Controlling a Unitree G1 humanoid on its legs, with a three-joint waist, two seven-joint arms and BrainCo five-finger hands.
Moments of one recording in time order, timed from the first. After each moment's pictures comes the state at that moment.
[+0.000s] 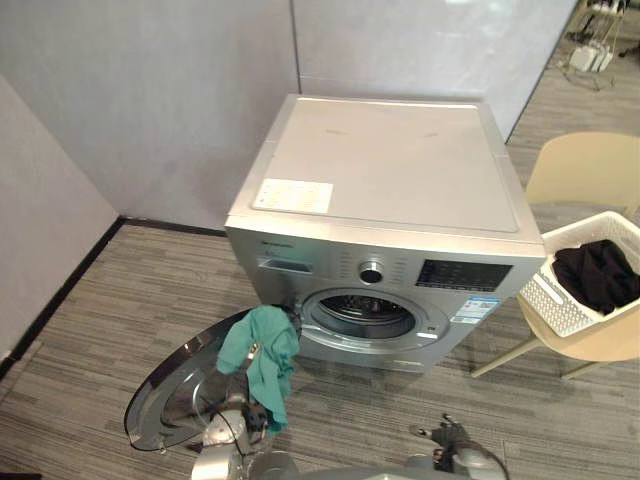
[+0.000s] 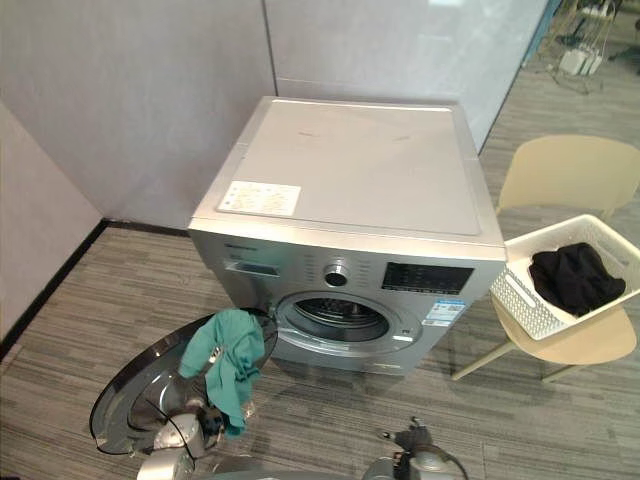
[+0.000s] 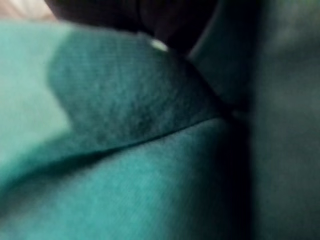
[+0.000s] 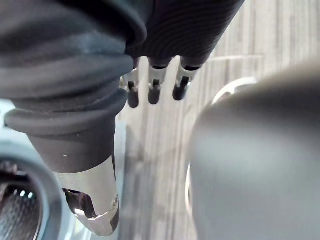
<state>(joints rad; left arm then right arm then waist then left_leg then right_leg) 0.21 0.02 0.01 0.45 -0.12 -0.01 0.03 0.05 -0.07 -0.26 0.93 -0.17 0.12 -0.09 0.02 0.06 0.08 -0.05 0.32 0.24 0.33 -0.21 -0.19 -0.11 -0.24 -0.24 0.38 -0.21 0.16</state>
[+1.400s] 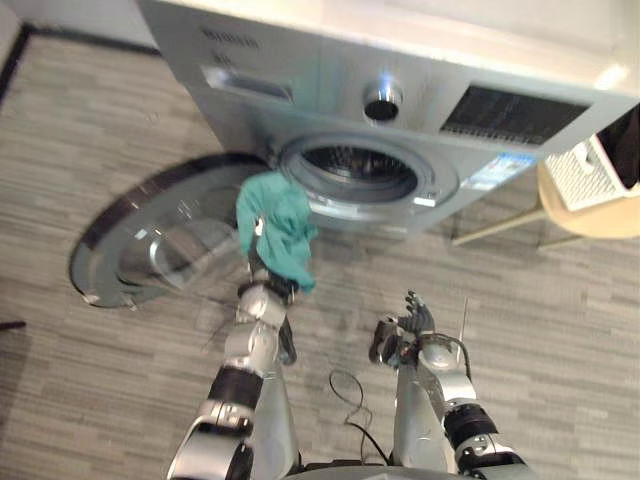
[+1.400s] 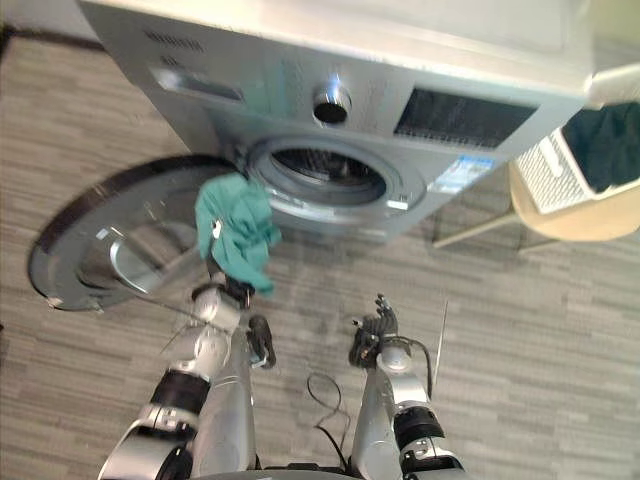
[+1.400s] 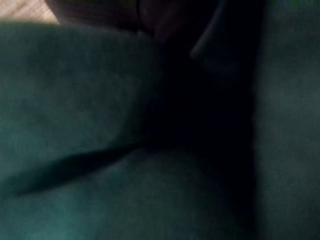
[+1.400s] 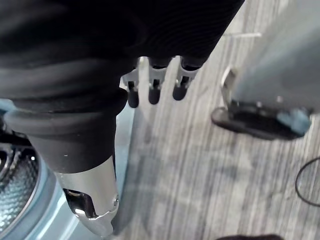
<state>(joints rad) -0.45 0.02 -0.02 0.32 -0.62 -0.12 0.25 -0.21 0.03 0.02 0.53 0.12 0.04 -0.21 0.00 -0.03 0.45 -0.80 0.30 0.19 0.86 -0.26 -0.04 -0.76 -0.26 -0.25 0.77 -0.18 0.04</state>
